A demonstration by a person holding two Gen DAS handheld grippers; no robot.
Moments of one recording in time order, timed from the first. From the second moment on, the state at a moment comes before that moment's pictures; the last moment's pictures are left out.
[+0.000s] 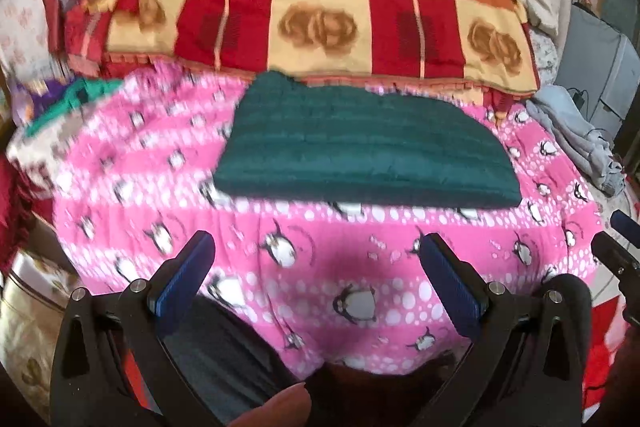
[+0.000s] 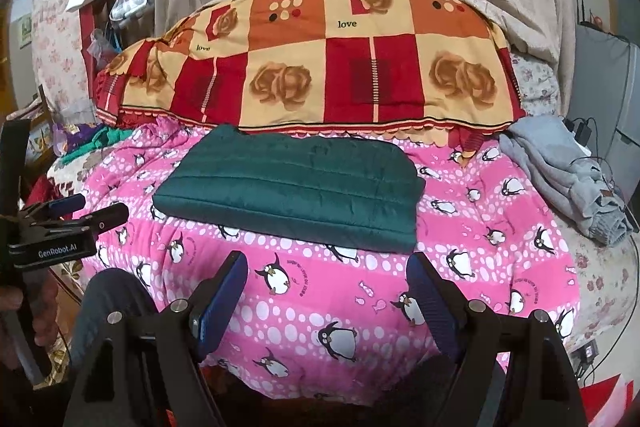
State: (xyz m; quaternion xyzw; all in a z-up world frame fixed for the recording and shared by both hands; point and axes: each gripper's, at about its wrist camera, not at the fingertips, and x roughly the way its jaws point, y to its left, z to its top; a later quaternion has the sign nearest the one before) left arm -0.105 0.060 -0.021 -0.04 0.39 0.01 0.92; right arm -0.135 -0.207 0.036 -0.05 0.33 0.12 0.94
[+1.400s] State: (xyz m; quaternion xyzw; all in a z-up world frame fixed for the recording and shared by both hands) left arm 0.046 0.174 -0.111 -0.09 0.45 -0.17 0.87; right arm 0.060 -0.316 -0.088 0.19 0.36 0.28 0.87
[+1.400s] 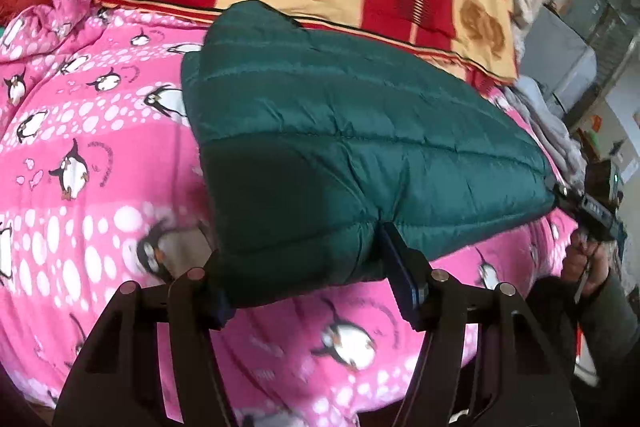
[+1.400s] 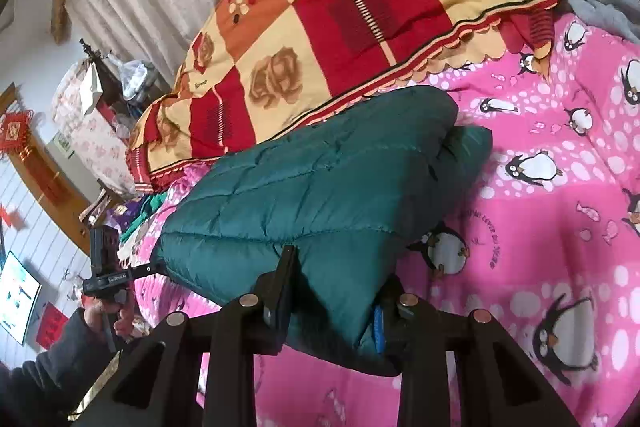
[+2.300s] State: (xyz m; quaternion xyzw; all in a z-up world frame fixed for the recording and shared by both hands) left arm -0.122 0.060 -0.006 0.01 0.40 -0.08 0.92; right arm -0.118 -0.263 0.015 -0.05 0.40 0.07 0.91
